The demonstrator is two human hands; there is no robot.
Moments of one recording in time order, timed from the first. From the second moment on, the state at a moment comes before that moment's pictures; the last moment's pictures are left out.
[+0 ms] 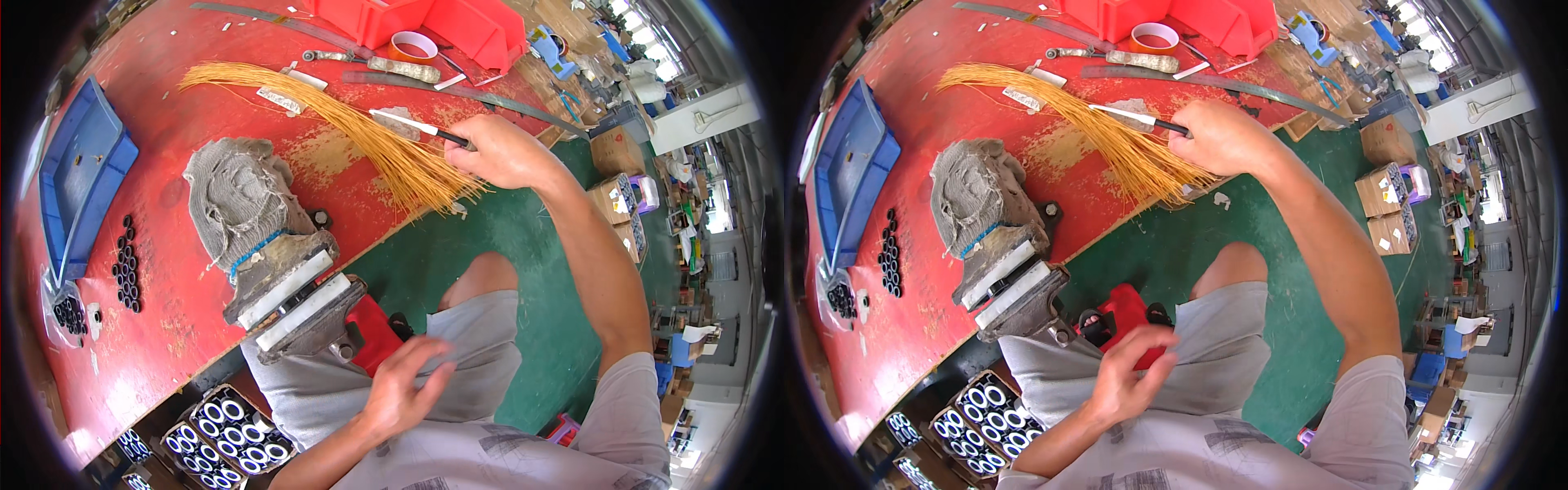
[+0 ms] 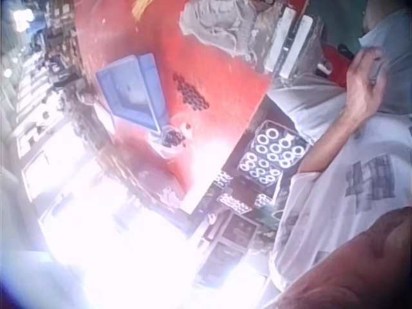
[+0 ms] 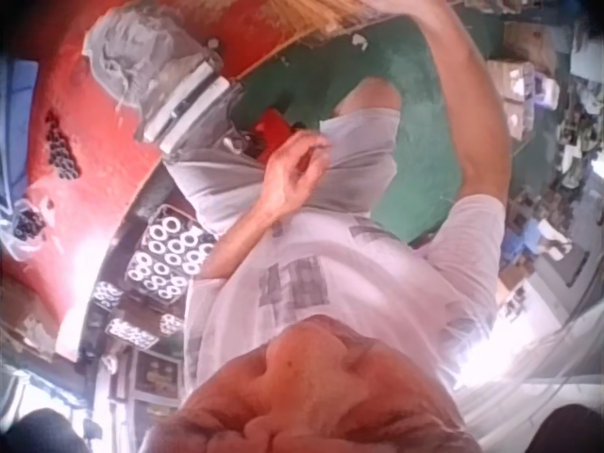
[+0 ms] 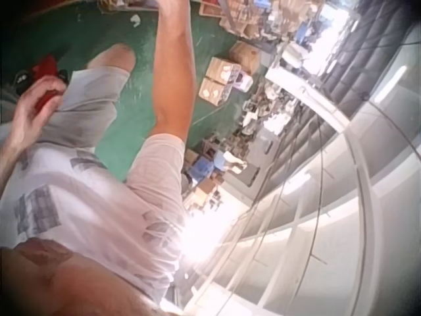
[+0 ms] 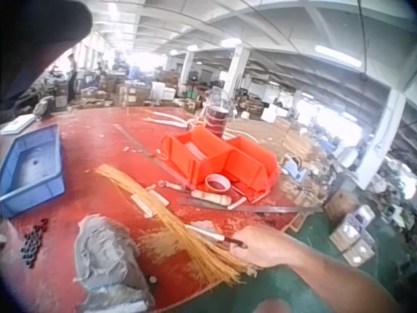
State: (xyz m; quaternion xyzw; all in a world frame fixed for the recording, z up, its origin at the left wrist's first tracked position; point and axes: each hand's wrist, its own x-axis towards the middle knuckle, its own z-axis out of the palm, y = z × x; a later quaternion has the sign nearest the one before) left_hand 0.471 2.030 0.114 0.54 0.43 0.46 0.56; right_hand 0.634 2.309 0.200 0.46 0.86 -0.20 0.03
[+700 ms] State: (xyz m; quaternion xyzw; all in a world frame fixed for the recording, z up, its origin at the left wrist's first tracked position) left_hand 0.572 2.195 0.118 -0.06 0.20 0.56 0.80; right_hand 0.636 2.298 0.206 0.49 0.84 -0.24 0.00
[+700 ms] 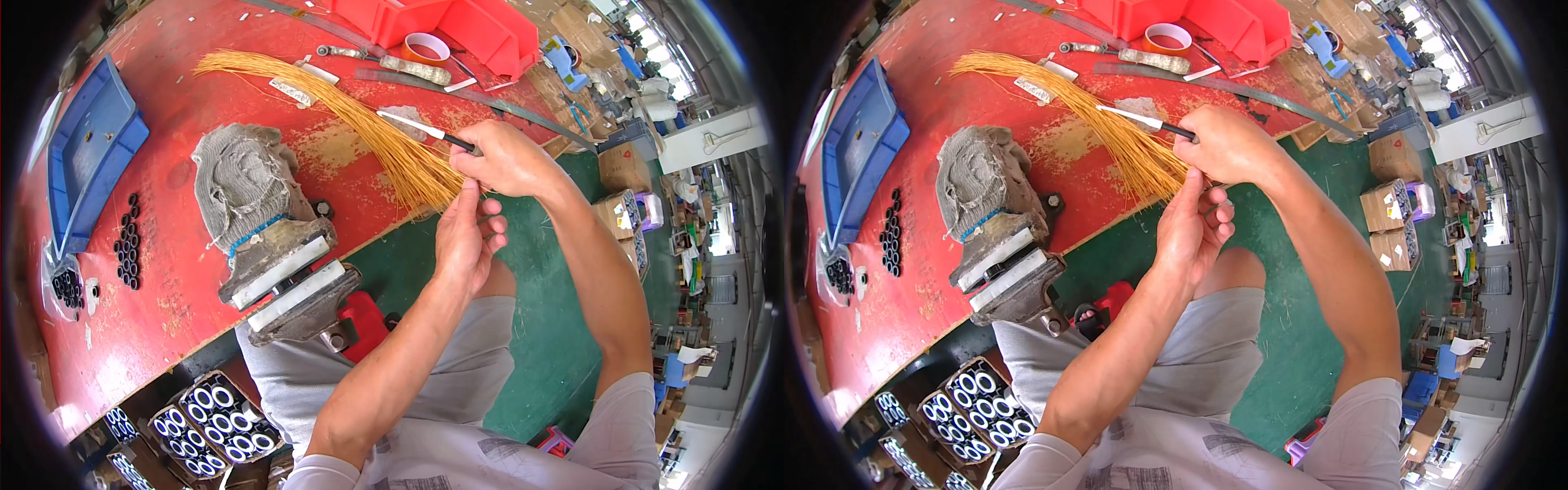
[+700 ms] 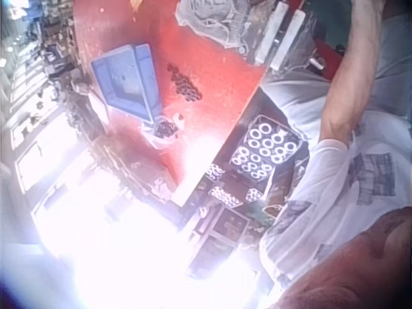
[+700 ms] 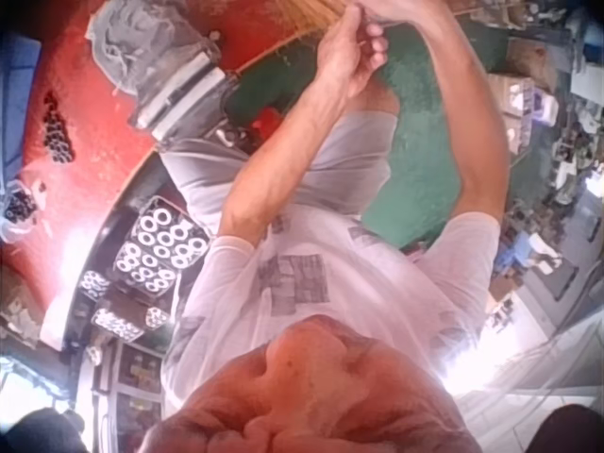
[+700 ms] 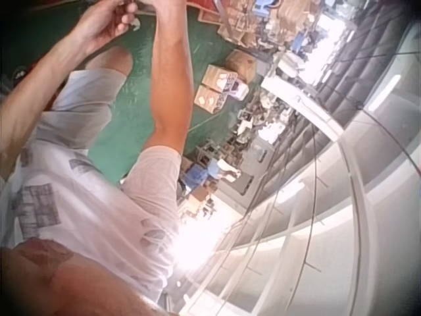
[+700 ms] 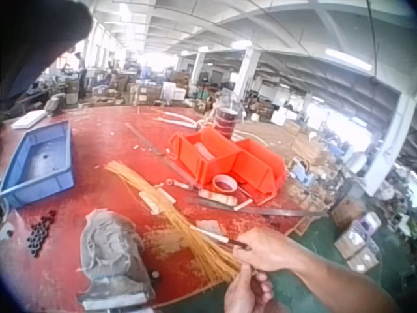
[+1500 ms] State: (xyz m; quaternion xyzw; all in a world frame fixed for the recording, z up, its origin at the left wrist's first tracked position) left_hand 0.571 2.195 0.105 -0.06 0.22 0.59 0.77; right_hand 0.740 2.120 0.295 0.66 0.68 -0.34 0.00
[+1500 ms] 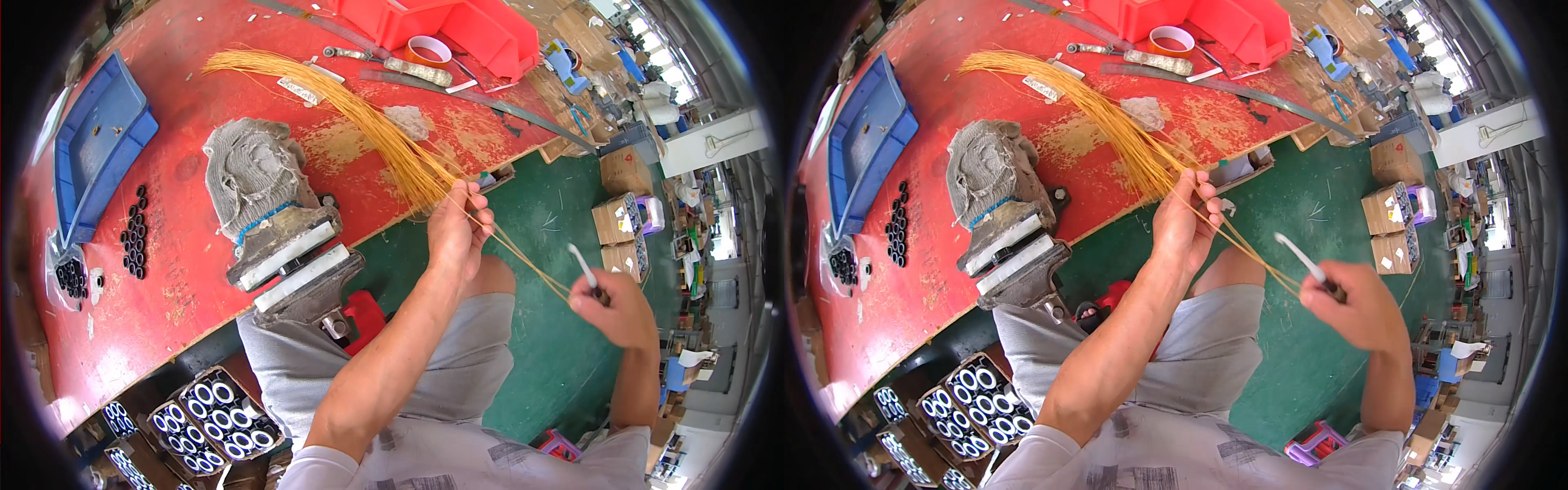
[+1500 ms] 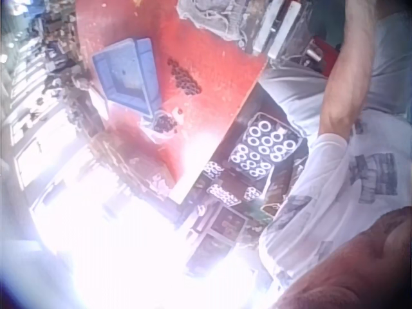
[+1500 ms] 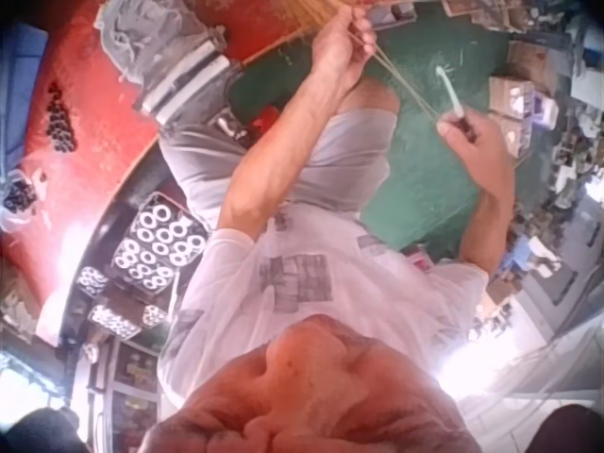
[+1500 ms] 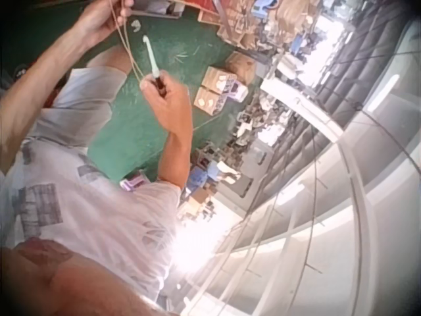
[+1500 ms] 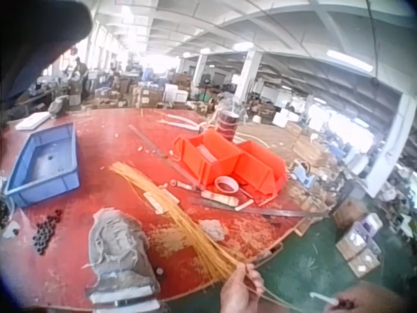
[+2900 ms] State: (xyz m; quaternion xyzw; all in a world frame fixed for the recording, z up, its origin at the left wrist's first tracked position) left_hand 0.488 1.956 0.106 0.26 0.31 0.38 0.83; right_hand 0.668 2.030 0.175 0.47 0.62 -0.60 -0.21
